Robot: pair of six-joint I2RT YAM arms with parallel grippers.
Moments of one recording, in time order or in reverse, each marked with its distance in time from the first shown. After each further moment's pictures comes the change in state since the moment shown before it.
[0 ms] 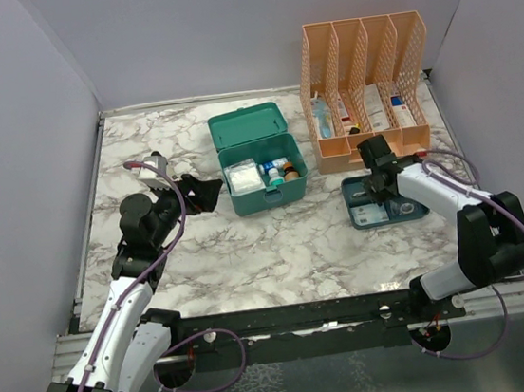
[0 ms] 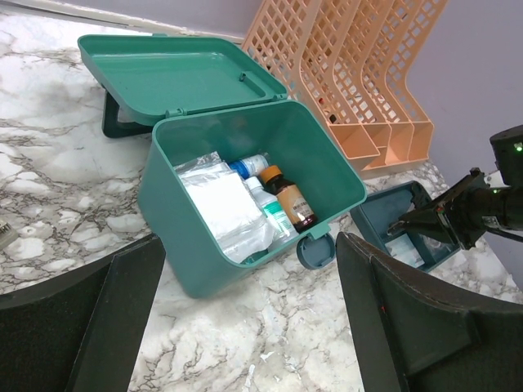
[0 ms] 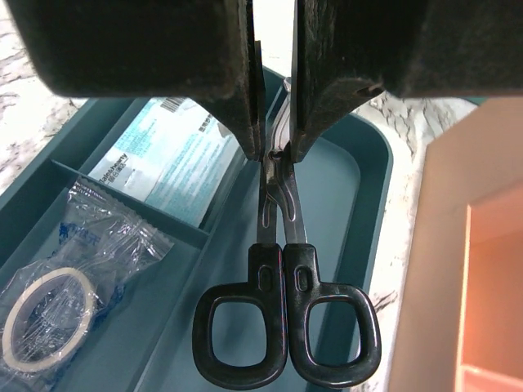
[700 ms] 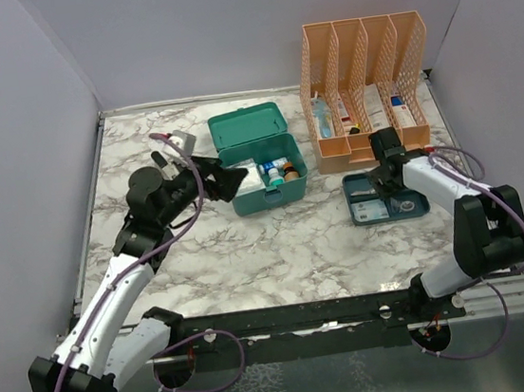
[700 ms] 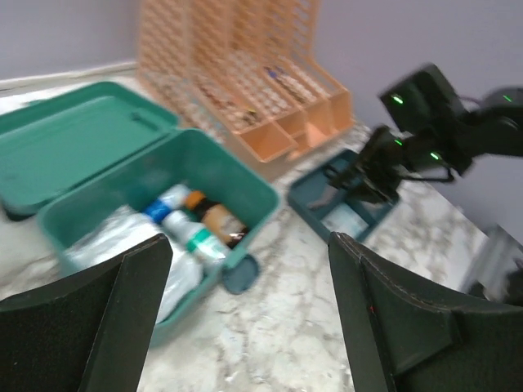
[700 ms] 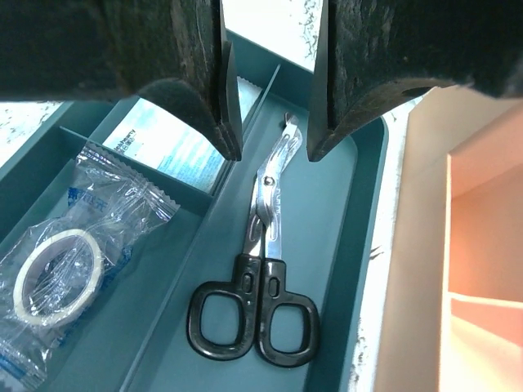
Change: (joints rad) left arm -0.117 0.119 0.232 -0.059 0.106 0.118; right arm -0.110 0.074 0.039 0.026 -0.062 -0.017
